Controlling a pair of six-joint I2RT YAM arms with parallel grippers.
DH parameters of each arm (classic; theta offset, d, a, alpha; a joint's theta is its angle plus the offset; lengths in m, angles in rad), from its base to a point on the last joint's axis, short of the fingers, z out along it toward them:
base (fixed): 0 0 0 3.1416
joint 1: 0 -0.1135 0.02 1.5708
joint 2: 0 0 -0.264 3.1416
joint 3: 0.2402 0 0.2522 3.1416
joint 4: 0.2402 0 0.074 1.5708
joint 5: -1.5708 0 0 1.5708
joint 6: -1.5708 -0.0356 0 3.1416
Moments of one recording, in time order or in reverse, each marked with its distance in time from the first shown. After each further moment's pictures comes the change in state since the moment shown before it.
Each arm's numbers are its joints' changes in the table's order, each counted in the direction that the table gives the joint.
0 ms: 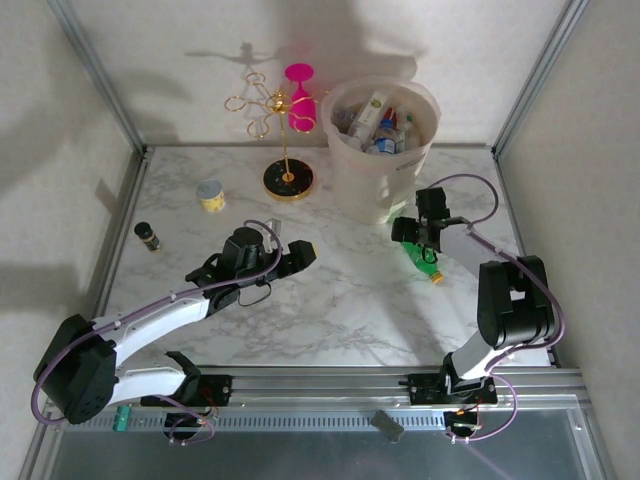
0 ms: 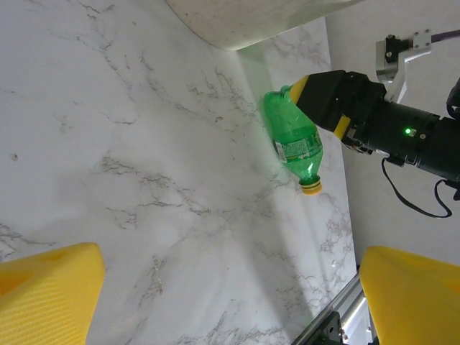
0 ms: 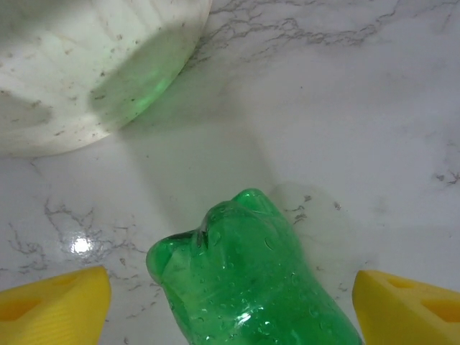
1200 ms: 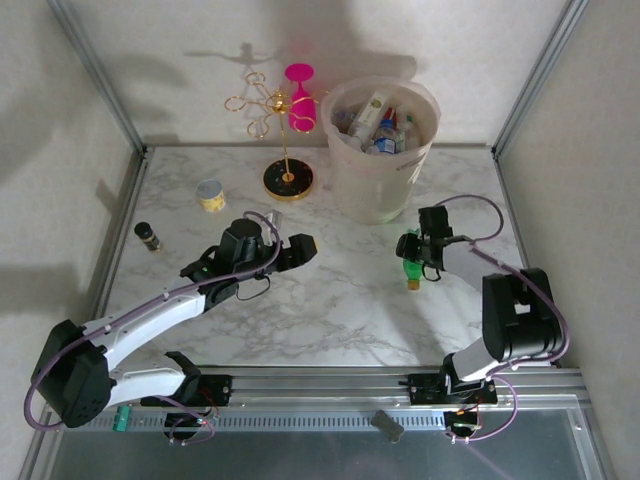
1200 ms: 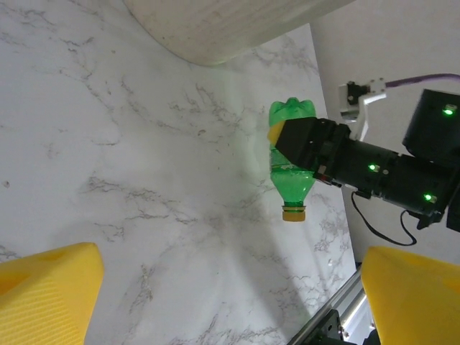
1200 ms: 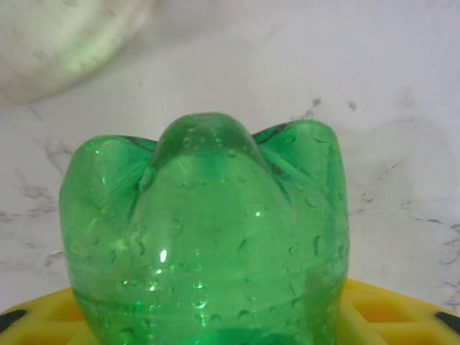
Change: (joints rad) left arm 0.000 -0.025 0.100 0.110 0.007 -0.062; right arm 0.004 -0.136 -0.181 -0.068 0.080 -0.141
